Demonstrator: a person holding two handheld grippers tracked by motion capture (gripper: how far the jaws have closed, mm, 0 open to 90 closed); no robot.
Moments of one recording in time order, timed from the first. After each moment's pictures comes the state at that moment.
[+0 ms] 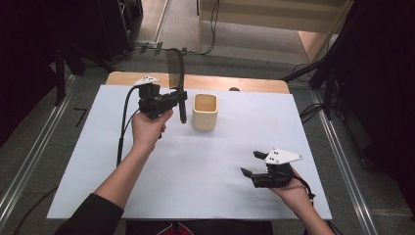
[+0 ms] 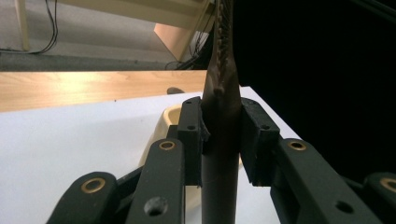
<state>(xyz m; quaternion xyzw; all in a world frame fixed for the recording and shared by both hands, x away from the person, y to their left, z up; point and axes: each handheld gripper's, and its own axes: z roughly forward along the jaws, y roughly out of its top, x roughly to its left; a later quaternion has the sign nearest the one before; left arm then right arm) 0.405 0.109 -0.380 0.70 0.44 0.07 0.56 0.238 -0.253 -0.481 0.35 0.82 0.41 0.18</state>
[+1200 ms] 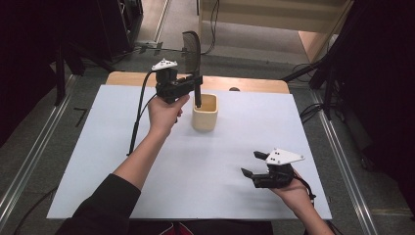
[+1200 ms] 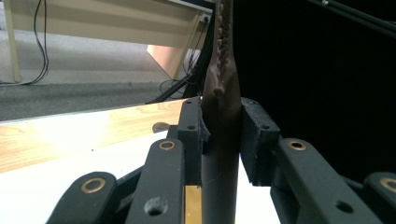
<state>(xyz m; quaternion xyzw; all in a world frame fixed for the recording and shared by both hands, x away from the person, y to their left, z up) 0.432 0.063 -0.359 0.70 0.40 0.09 0.58 0.236 -0.254 -0.479 0.35 0.82 0.42 0.18</state>
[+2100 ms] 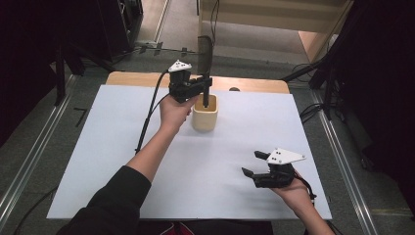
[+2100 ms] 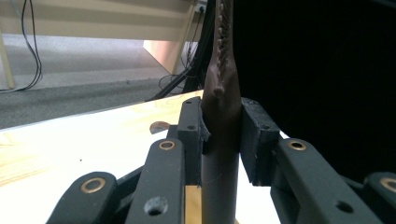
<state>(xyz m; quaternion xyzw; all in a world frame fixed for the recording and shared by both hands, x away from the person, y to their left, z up) 0.451 0.036 -0.381 0.72 0.38 0.10 0.57 0.236 -0.256 -0.478 0.35 0.82 0.43 0.17</state>
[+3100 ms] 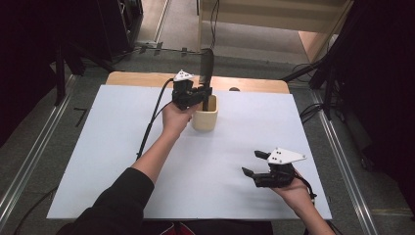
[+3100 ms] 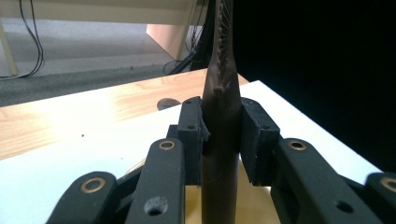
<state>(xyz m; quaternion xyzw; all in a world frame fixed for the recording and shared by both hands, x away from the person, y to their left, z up) 0.457 0.033 -0.420 0.74 0.38 0.10 0.55 0.237 -0.258 -0.478 0.35 0.82 0.43 0.18</state>
